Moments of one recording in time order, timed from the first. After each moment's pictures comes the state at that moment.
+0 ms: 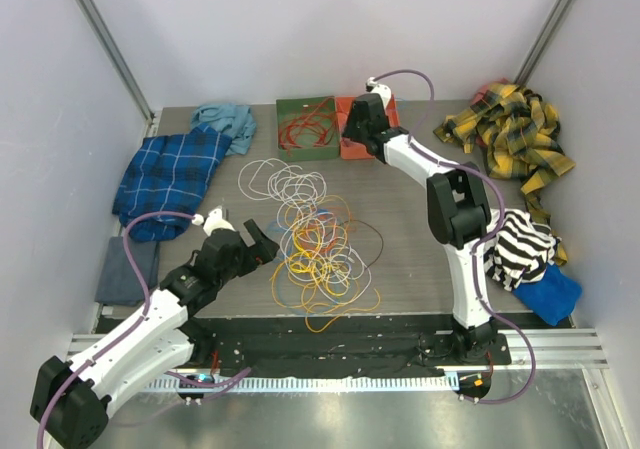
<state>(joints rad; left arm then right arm) -0.59 0.74 0.41 -0.32 -0.21 -0.92 0.41 2.22 1.80 -0.10 0.23 0.49</state>
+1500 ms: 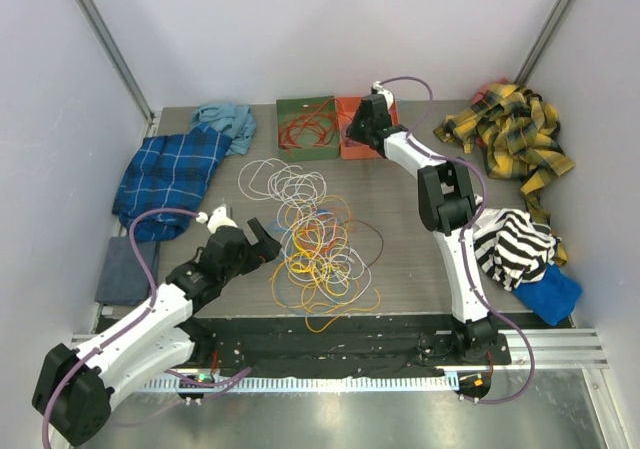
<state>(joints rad) -0.59 0.81 0.41 -0.26 -0.21 -0.92 0.34 2.46 2.02 -0.12 0.08 0.58</state>
